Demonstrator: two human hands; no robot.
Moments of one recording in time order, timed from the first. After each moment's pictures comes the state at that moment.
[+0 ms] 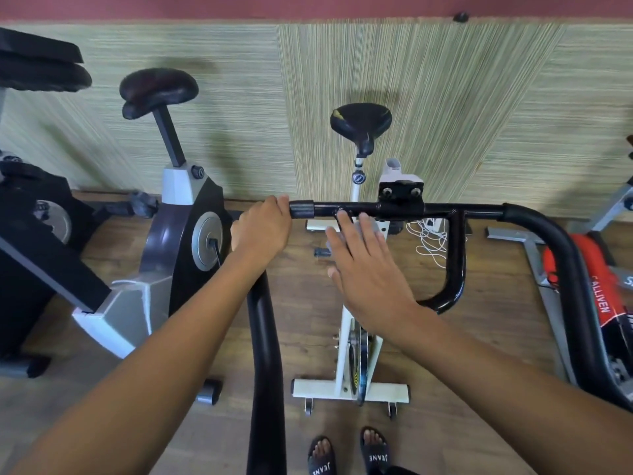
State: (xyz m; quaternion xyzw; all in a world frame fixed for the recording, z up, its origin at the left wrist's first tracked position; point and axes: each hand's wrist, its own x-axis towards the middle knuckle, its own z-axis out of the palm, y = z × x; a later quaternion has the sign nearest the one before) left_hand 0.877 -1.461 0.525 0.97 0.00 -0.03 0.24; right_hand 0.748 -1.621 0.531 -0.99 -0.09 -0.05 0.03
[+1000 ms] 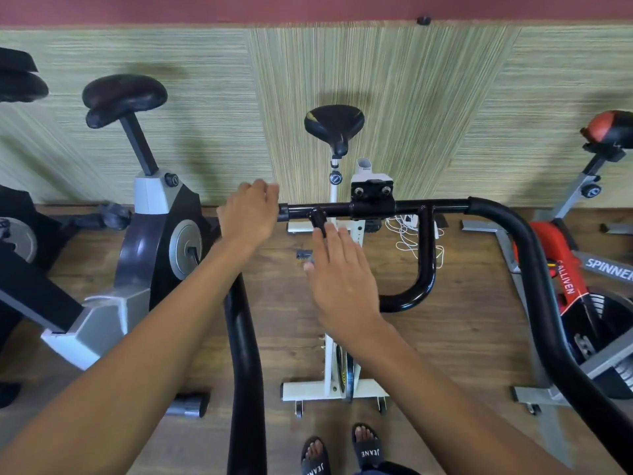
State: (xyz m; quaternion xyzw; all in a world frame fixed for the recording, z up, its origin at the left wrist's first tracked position) left_hand 0.888 -1.485 0.549 0.97 -0.06 0.03 0.23; right_hand 0.739 -1.599 0.525 -0.99 0.06 -0.06 0.09
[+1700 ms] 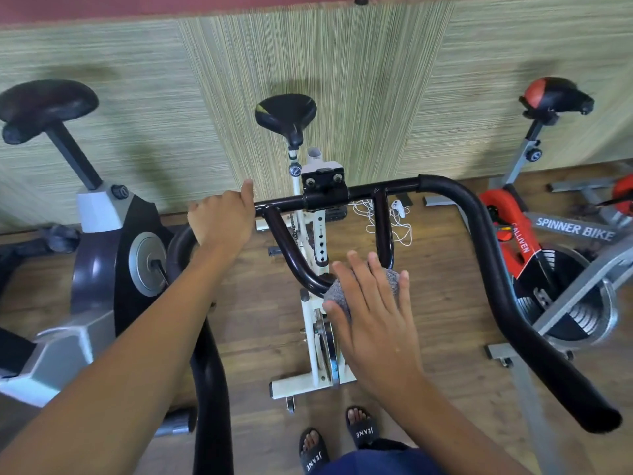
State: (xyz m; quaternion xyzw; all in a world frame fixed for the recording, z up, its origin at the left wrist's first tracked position) left_hand 0.884 -1.524 0.532 0.99 -0.08 0.07 0.09; right_hand 0.645 -1.652 0.505 -0.98 0.12 -0.16 0.10
